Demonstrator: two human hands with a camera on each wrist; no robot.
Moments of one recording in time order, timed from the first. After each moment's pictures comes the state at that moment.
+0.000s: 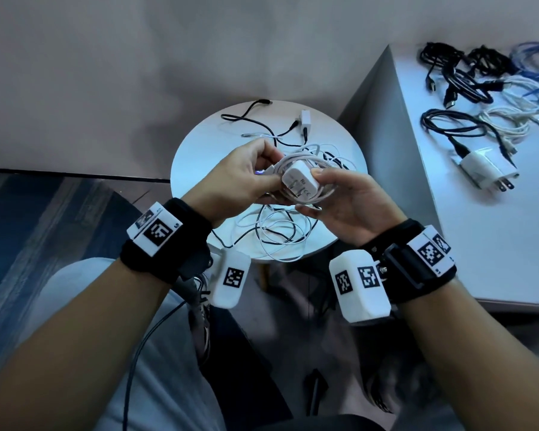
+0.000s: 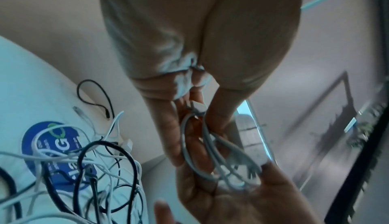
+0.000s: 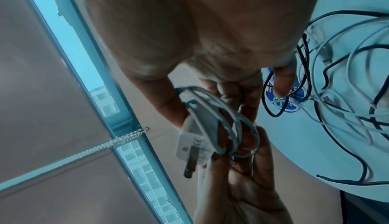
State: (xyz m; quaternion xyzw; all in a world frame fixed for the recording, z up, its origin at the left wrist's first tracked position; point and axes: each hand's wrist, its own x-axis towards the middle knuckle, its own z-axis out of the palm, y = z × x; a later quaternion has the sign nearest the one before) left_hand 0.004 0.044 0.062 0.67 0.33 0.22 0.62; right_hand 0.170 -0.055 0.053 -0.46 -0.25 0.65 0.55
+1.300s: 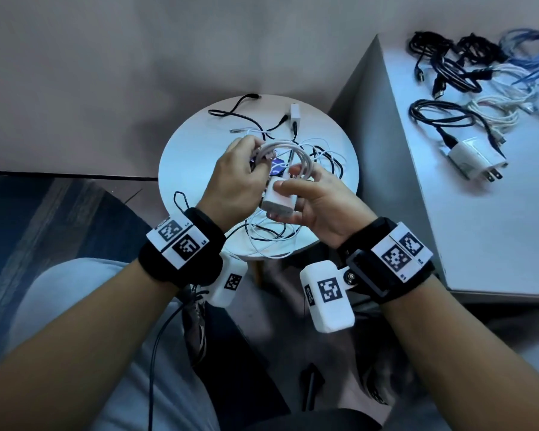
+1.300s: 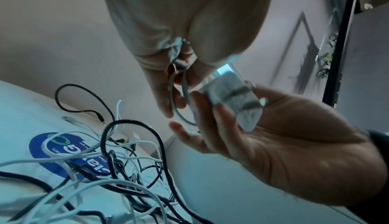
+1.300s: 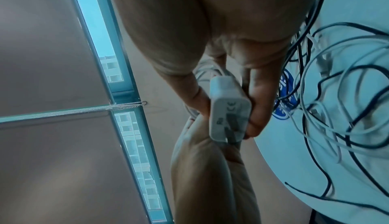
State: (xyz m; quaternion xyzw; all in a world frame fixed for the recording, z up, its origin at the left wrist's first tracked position) left_hand 0.027 0.039 0.034 0.77 0.41 0.30 0.39; right_hand 0.155 -0.047 0.041 -0.48 -0.23 0.63 0.56
